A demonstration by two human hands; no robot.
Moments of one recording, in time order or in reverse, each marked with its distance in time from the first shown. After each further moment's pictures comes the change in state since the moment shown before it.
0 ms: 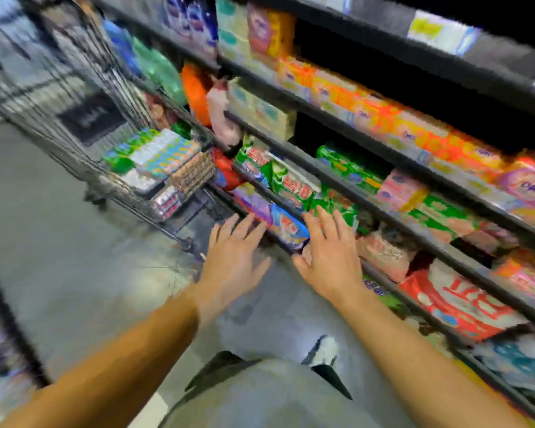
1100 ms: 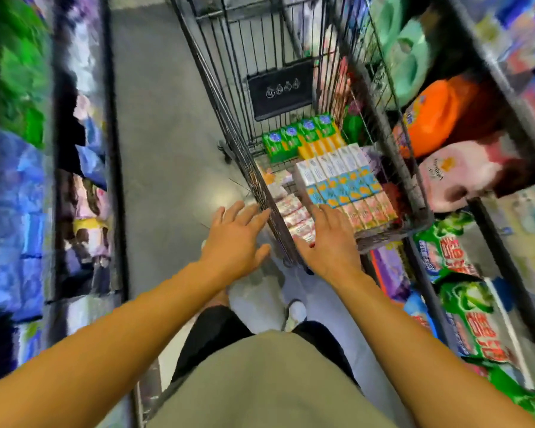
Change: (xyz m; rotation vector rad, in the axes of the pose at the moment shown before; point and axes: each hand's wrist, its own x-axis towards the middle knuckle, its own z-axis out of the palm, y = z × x) left_hand 0.114 -0.502 -0.068 -0.081 -0.161 -0.544; right_hand 0.417 -0.406 0.154 0.157 -0.463 -0.392
